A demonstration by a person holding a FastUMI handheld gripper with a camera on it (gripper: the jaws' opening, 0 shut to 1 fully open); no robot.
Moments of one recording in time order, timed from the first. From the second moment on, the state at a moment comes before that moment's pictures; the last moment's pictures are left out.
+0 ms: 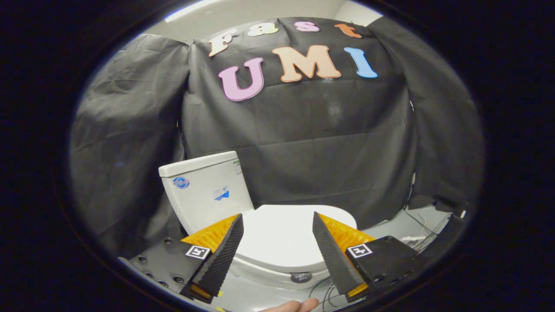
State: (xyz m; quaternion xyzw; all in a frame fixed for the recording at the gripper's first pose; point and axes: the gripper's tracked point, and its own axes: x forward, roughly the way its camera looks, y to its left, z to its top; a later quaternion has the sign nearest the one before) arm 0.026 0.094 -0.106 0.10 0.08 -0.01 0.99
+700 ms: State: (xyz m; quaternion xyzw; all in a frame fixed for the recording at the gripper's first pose) arm 0.002 0.097 -0.182 0.28 0.16 -0.05 0.95
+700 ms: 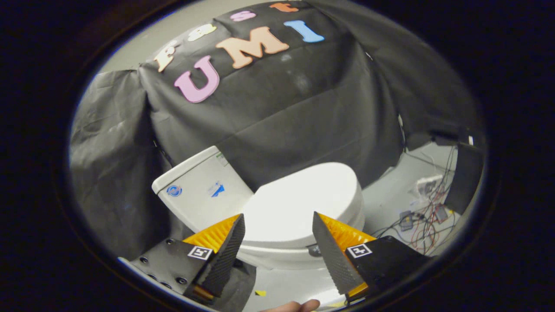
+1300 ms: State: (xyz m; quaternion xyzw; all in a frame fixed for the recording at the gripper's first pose) arm -0.019 0.088 -0.270 0.46 0.22 -0.13 0.85
